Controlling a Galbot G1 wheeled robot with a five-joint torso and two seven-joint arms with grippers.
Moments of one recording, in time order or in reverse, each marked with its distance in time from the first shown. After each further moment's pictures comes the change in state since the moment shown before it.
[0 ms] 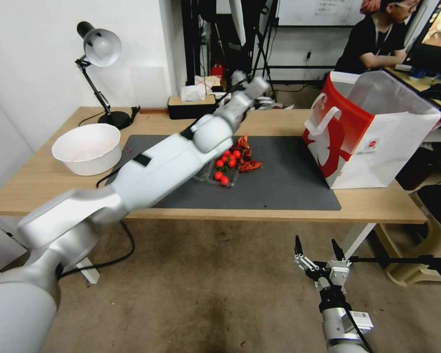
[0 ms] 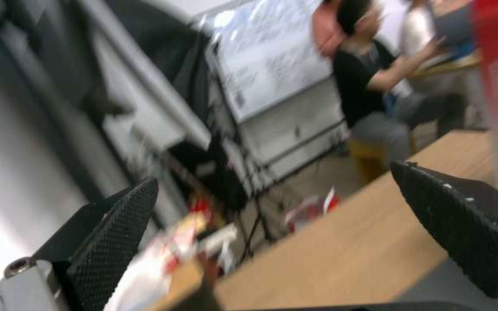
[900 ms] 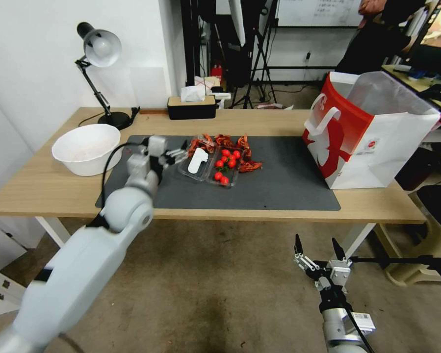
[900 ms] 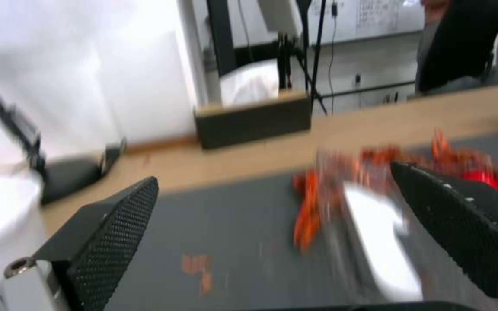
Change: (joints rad) left arm 0.874 0.384 -0.689 -0.673 -0.244 0.296 -0.292; right arm -0.005 0.004 0.001 0.024 -0.003 -0.003 -0.002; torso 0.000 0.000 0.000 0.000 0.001
